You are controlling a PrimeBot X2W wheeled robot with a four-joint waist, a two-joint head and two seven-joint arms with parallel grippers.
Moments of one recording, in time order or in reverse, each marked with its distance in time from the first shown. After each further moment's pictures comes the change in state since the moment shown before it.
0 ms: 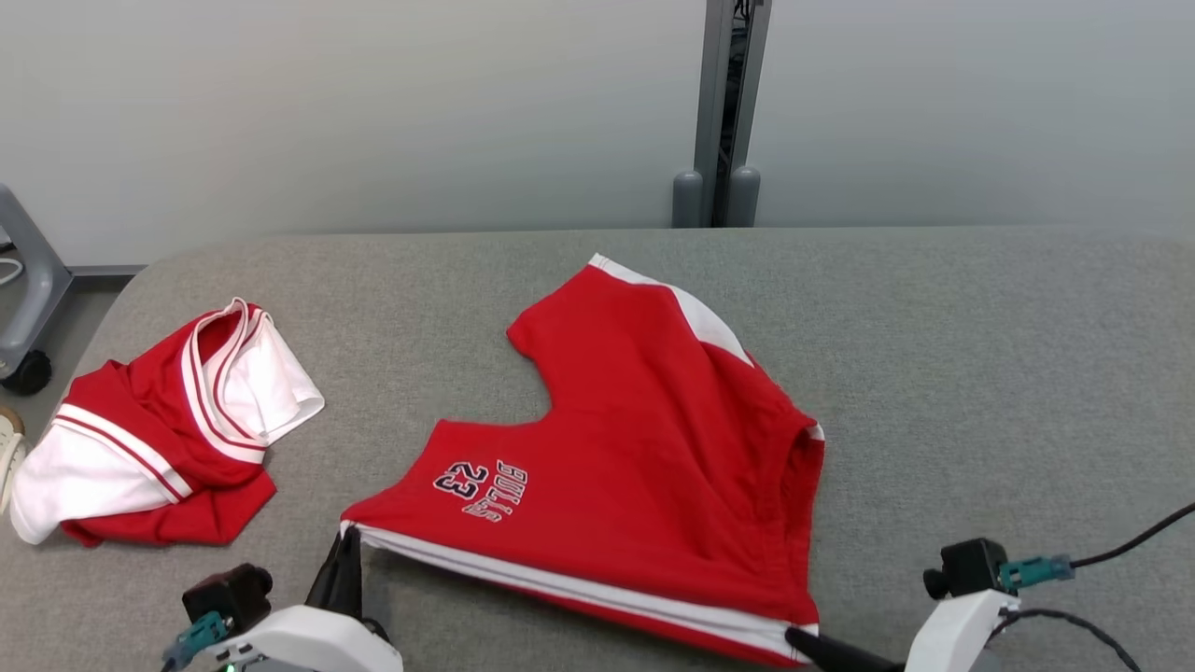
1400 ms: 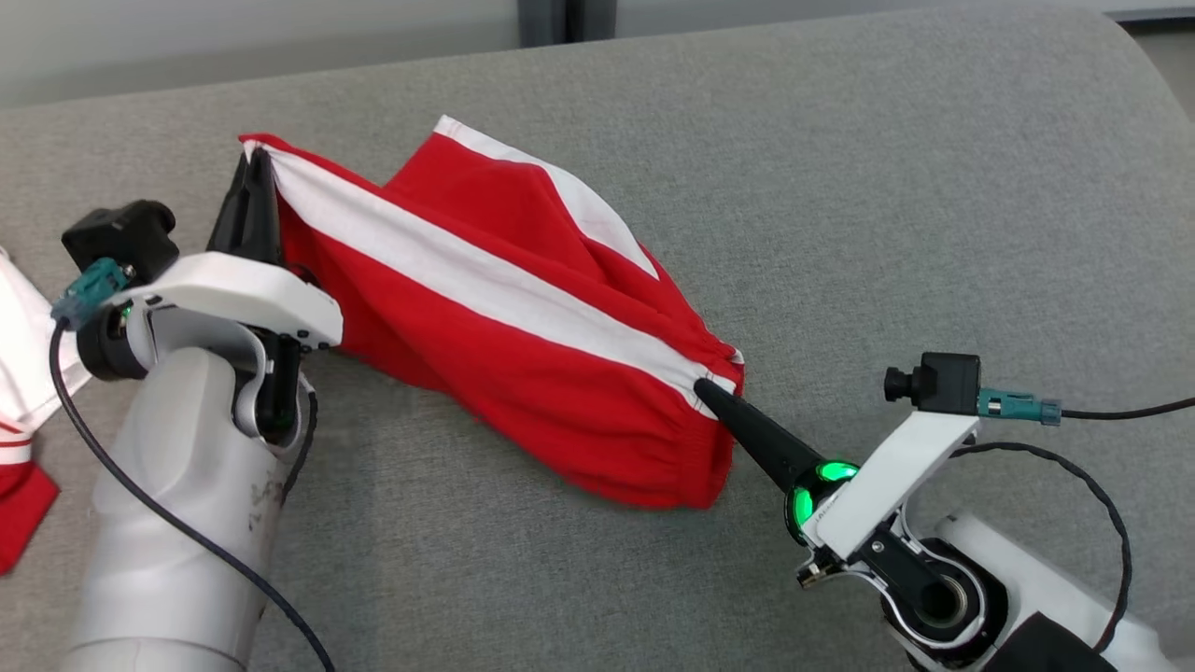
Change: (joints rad) left arm -0.531 0.051 0.043 0.047 0.119 0.031 0.000; right arm -0.128 0.188 -0.246 -0.142 -0.007 0.000 -0.096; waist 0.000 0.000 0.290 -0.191
